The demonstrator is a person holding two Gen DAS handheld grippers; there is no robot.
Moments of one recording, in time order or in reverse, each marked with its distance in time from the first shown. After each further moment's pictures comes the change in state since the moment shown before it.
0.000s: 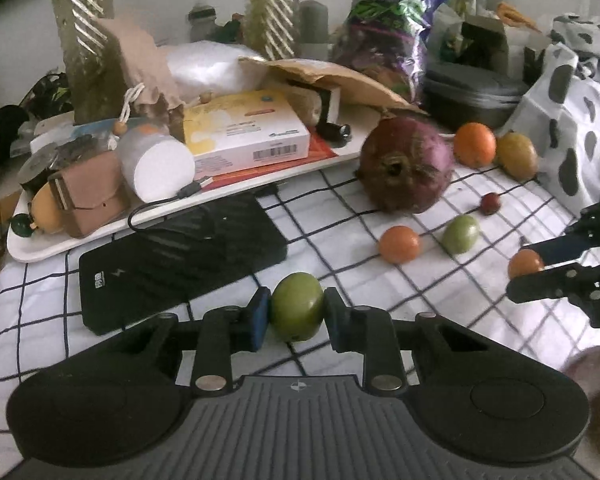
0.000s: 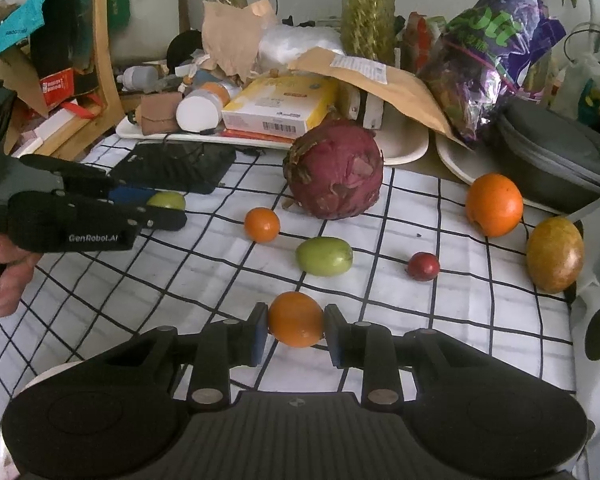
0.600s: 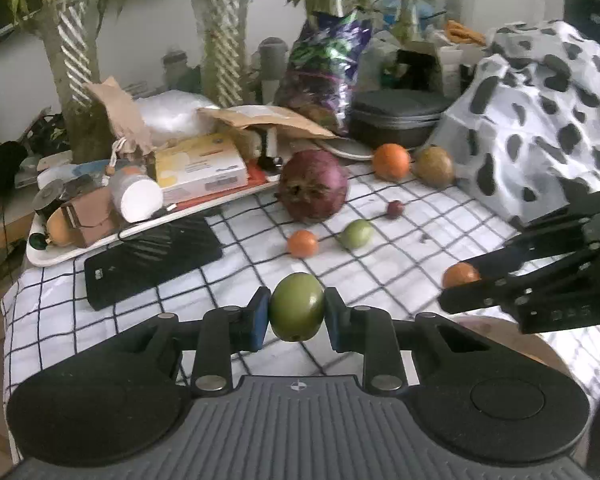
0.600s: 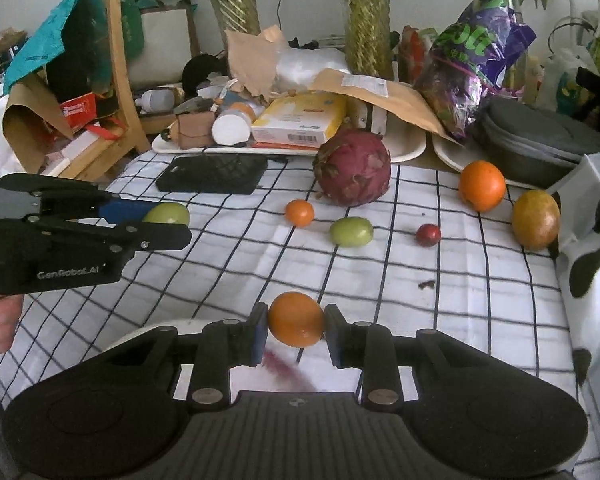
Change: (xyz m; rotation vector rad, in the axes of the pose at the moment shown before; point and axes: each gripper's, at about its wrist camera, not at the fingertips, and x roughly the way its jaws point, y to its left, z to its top) left arm -0.082 -0.056 -0.017 0.054 -0.076 -0.035; right arm -0.057 0.022 -0.030 0.056 -0.048 0.038
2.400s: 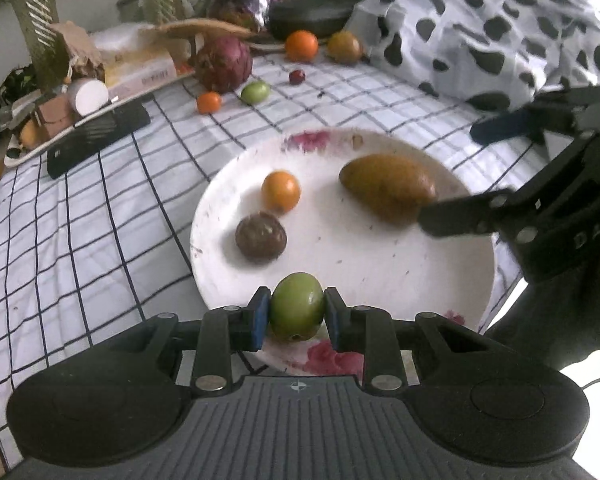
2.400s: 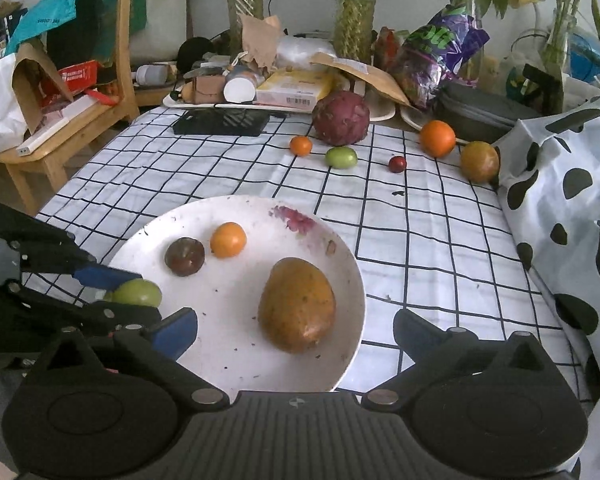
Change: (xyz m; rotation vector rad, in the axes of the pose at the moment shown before) left arm -0.048 -0.075 -0.093 0.073 0.213 -0.046; right arm -0.074 0.046 -0.091 -0.039 0.002 -0.142
